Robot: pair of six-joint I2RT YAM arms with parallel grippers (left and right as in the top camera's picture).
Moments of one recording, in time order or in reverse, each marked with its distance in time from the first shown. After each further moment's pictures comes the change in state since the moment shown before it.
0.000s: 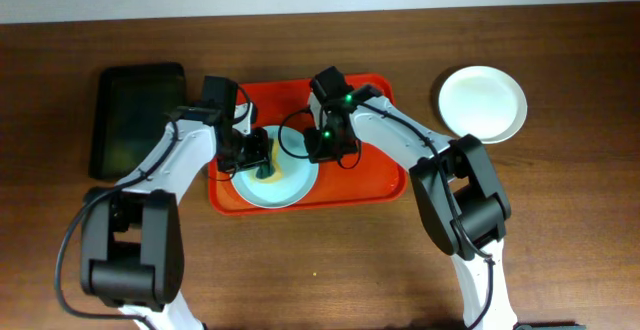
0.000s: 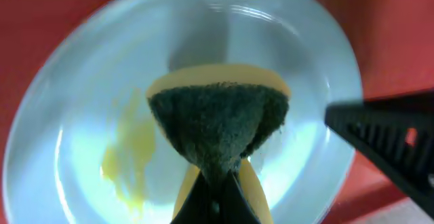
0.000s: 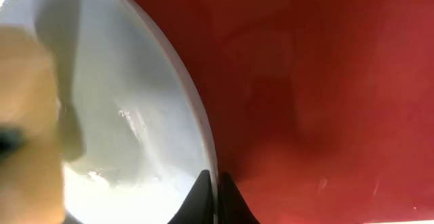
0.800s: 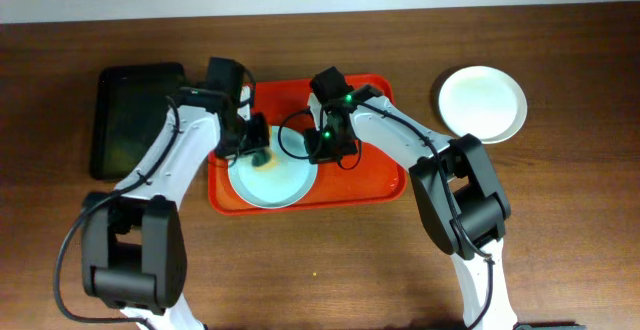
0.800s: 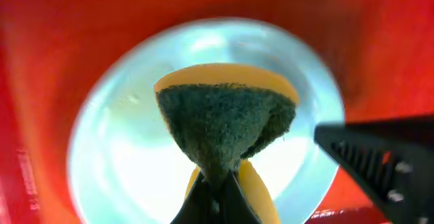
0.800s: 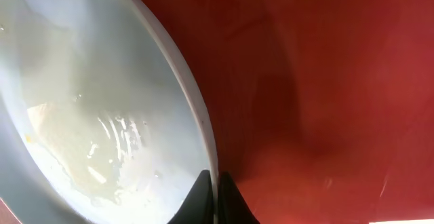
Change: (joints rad) left arm -0.037 -0.019 0.139 -0.160 -0.141 -0.065; right arm 0.000 0.003 0.001 -0.004 -0.020 0.000
